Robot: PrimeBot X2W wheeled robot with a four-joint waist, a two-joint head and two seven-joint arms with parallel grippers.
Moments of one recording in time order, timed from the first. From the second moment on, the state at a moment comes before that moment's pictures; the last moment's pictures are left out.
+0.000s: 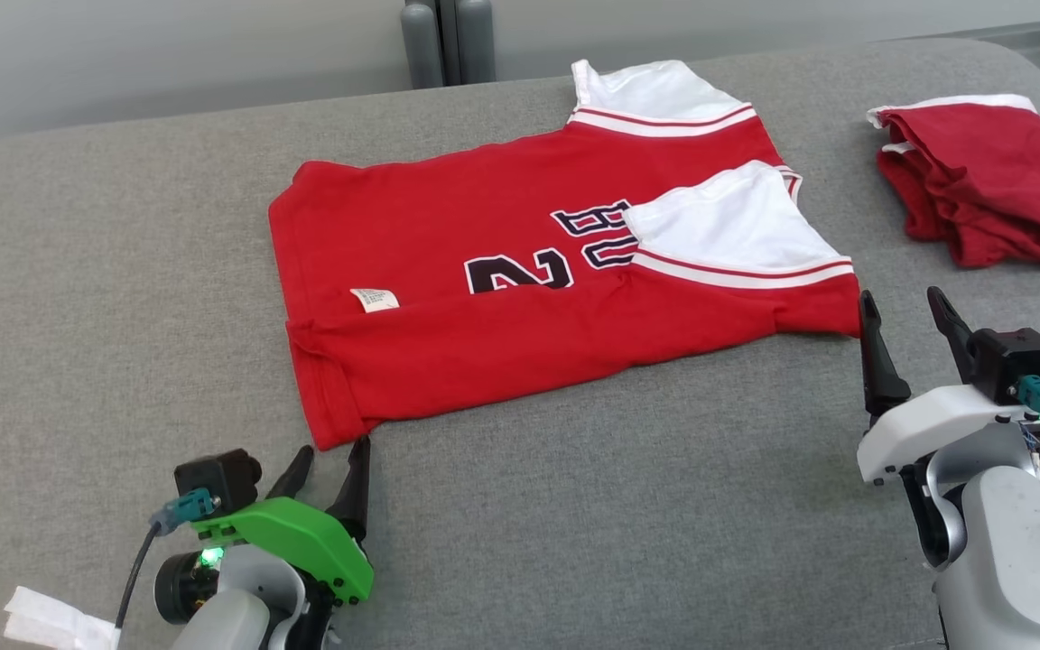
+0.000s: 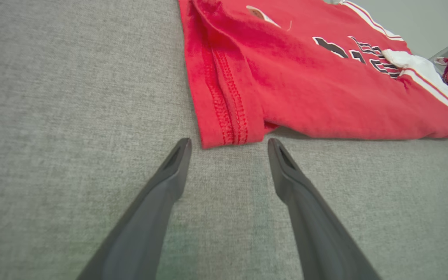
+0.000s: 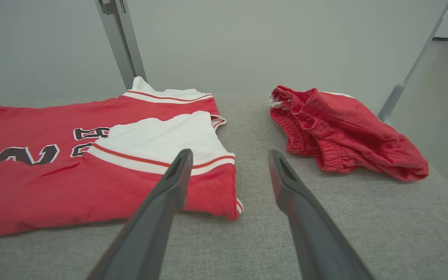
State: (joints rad) left arm -0.25 0.21 -0.47 0.46 -0.80 0.02 -0.07; right arm -0.35 -0.05 -0.17 0.41 0.04 0.13 -0.18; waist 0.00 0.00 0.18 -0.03
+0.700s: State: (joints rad) left arm -0.39 0.16 -0.41 0.55 -0.87 -0.06 -0.12; right arm -0.45 -0.05 -0.20 0.51 -0.05 0.13 -0.06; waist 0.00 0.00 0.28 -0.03
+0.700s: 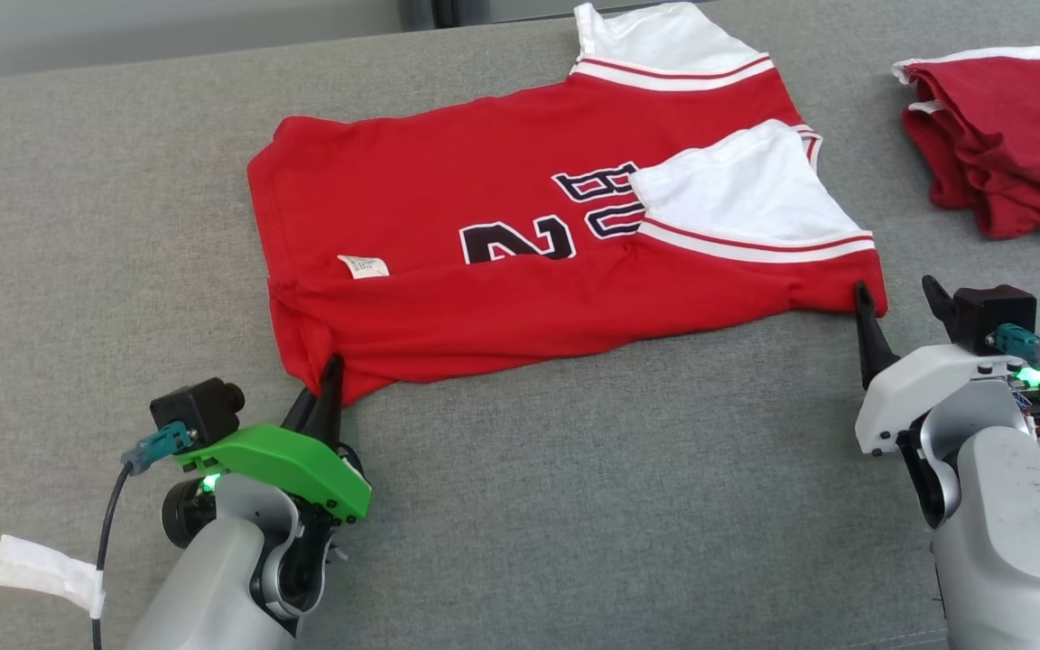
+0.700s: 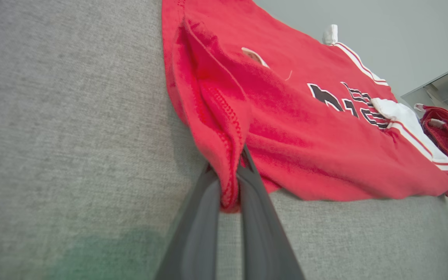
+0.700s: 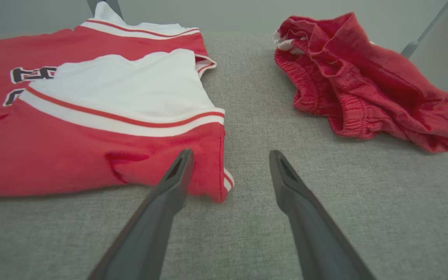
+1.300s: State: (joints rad) left arm -0.38 0.25 -0.43 0.43 -0.86 -0.09 -0.10; right arm -0.56 -0.05 -0.19 0.68 0.04 0.13 -0.01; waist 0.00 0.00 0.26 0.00
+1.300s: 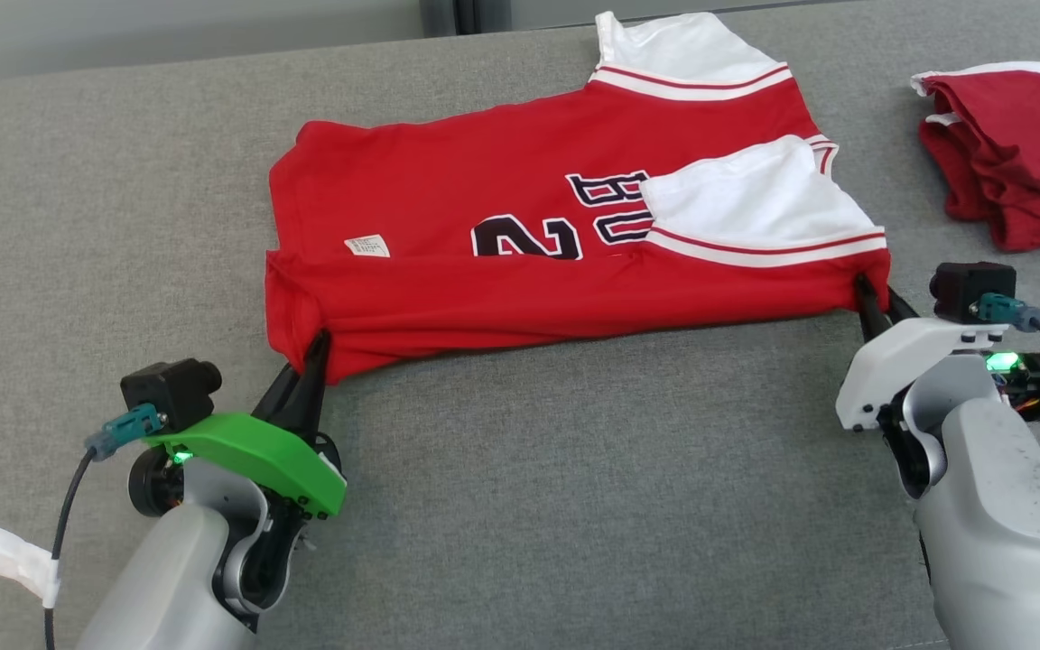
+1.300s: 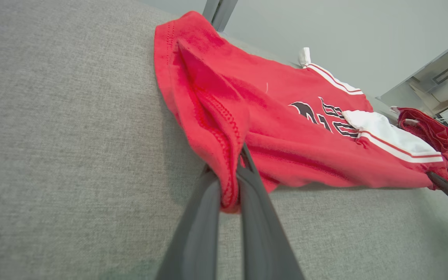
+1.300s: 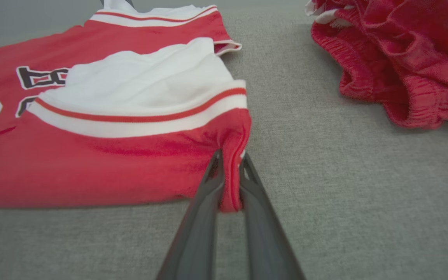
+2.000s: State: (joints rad) left arm -0.06 0.40 -0.50 0.10 -0.86 -0.01 0.00; right arm -0.05 -0.05 -0.21 0.14 0.17 0.13 0.12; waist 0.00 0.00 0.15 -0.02
